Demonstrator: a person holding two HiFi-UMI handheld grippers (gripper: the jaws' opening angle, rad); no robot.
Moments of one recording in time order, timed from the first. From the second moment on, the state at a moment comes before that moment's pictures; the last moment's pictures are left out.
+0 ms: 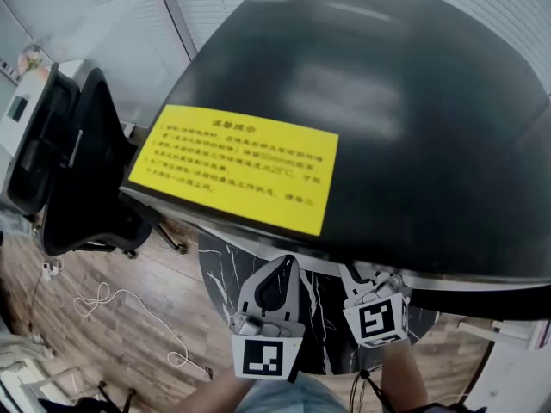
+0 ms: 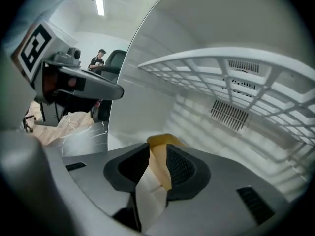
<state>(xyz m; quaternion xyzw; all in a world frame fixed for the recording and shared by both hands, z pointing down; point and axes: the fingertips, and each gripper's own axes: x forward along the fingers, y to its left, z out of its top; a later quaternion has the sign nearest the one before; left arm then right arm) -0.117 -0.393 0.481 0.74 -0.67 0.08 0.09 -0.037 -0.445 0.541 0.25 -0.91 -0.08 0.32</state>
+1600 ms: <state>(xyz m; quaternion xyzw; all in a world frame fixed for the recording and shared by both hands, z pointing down) -0.144 -0.394 0.486 0.73 -0.67 0.06 0.11 -0.053 -0.450 0.605 0.14 -0.83 -0.20 0.50</state>
